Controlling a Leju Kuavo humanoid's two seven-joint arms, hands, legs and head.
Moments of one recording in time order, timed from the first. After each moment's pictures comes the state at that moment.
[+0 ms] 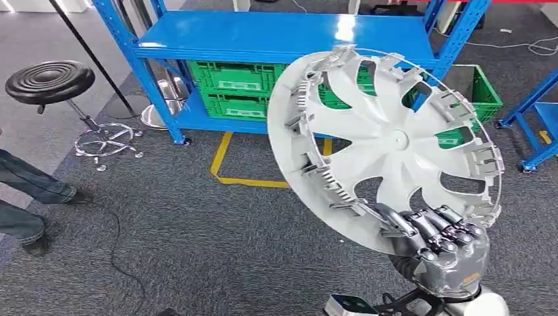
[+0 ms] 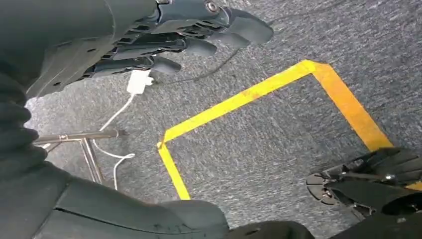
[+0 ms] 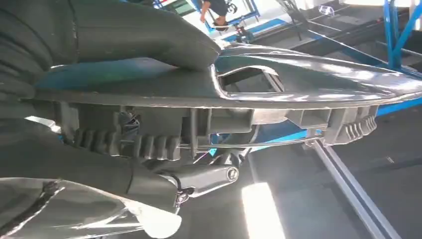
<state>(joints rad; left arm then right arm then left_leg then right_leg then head) -0.09 -0.10 0.63 -0.23 -1.11 0.16 -0.16 0.23 0.15 0.19 -2.07 1.22 -0.69 -0.70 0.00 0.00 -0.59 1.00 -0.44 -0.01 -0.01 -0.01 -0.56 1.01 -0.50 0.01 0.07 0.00</state>
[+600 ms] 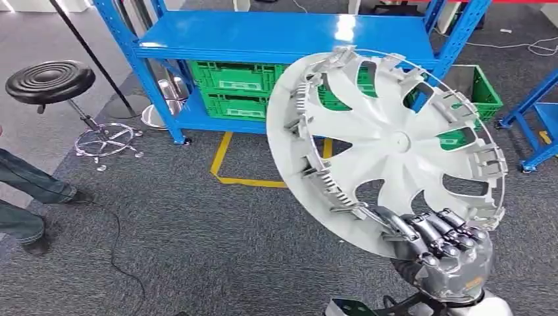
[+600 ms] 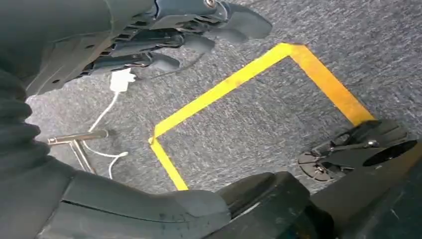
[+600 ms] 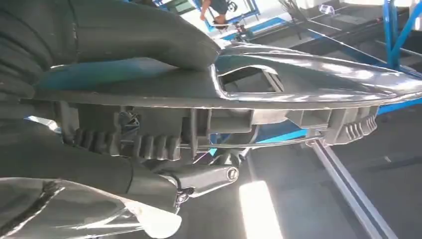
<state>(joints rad) -0.08 -0.14 0.59 -0.23 -1.16 0.06 -0.19 0.25 0.15 0.19 -2.10 1.22 -0.69 -0.70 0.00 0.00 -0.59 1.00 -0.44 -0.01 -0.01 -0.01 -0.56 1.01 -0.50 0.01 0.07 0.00</state>
